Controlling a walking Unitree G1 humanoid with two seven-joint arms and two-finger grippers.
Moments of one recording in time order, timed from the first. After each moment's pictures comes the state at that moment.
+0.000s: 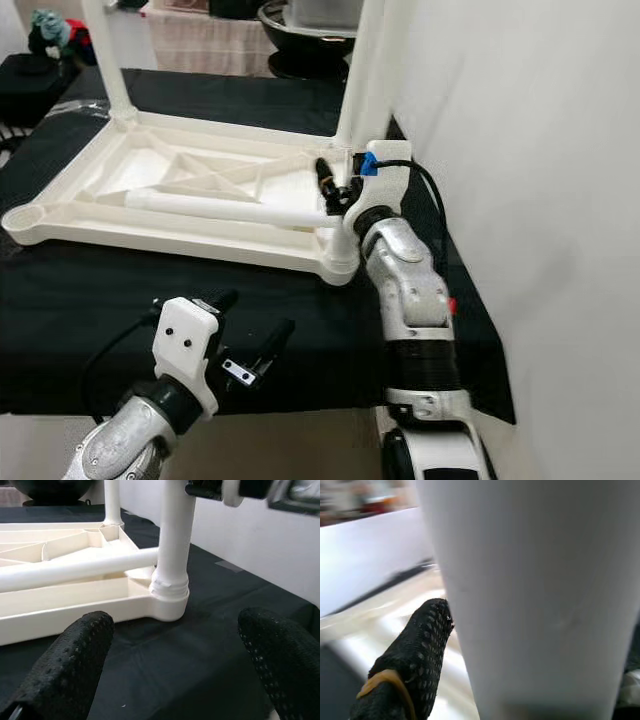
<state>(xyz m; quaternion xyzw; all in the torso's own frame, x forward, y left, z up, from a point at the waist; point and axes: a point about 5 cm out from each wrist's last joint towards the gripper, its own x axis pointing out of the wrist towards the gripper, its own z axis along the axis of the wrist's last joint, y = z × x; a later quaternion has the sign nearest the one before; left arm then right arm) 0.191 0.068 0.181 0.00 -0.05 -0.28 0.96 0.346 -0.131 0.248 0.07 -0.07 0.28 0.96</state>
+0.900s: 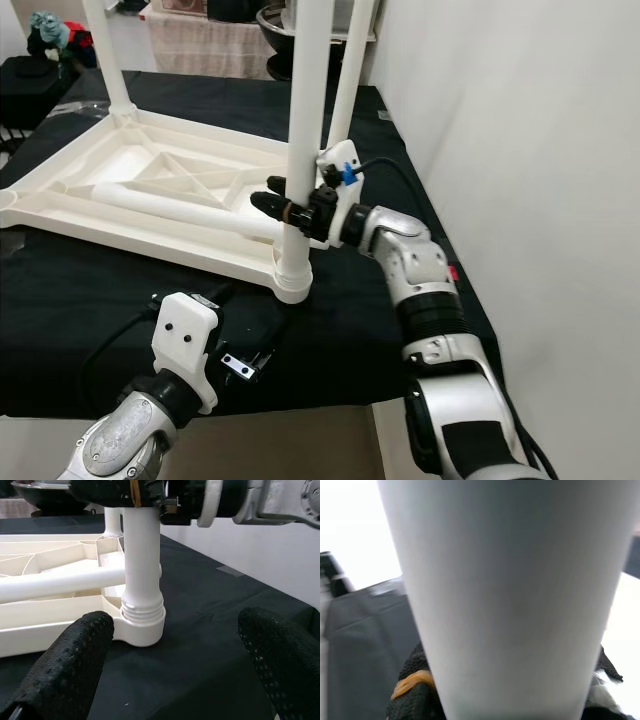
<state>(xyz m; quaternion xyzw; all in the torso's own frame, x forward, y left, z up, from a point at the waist) 0.194 0.068 0.184 0.00 -0.06 -0.27 0.96 0.381 -0.119 0.236 0.01 -0.04 0.42 0.90</state>
